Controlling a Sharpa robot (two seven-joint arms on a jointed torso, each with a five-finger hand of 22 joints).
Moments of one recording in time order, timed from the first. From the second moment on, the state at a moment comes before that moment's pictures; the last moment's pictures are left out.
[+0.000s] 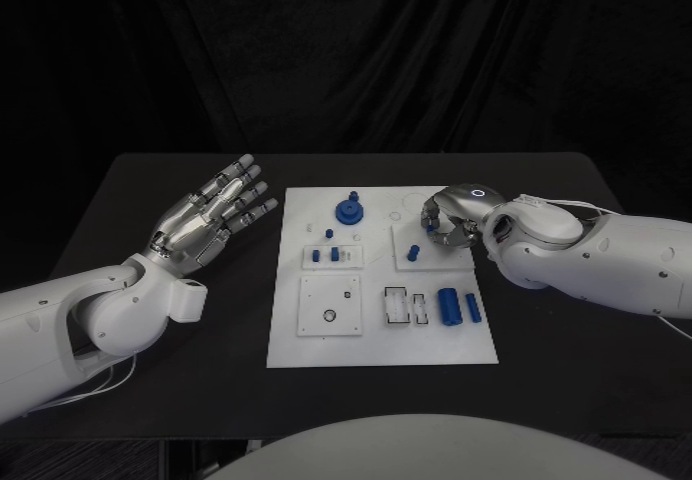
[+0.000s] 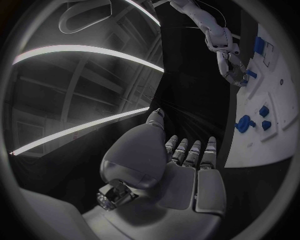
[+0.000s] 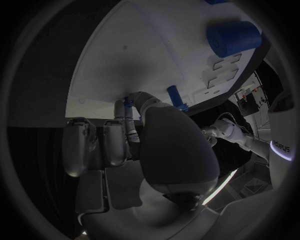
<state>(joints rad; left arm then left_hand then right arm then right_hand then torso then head) 1.18 -1.01 -0.21 1.61 0.03 0.14 0.67 1.42 0.23 -0.23 0.17 0.43 0.16 -0.02 0.03 0.03 0.04 0.07 0.12 0.02 0.05 0.16 0.04 0.02 0.16 0.07 0.25 0.03 0.18 1.25 -0.90 -0.25 1.49 -1.63 -0.37 -0.23 1.49 -0.16 0.32 0.18 0.57 0.87 0.12 0.39 0.51 0.84 0.06 0.70 0.51 1.47 -0.01 1.37 1.28 0.06 1.47 0.10 1.38 1.31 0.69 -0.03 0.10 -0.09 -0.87</state>
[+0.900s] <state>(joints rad) 1.18 -1.00 -0.21 1.59 0.03 0.15 0.64 1.42 0.24 -0.22 0.16 0.44 0.17 0.00 0.03 0.03 0.03 0.08 0.12 0.02 0.04 0.16 0.04 0.02 0.16 0.07 0.25 0.03 0.17 1.25 -0.93 -0.25 1.52 -1.63 -0.41 -0.21 1.51 -0.14 0.33 0.14 0.52 0.91 0.12 0.42 0.54 0.92 0.05 0.62 0.47 1.47 -0.02 1.39 1.30 0.05 1.47 0.09 1.42 1.31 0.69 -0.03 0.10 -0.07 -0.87</state>
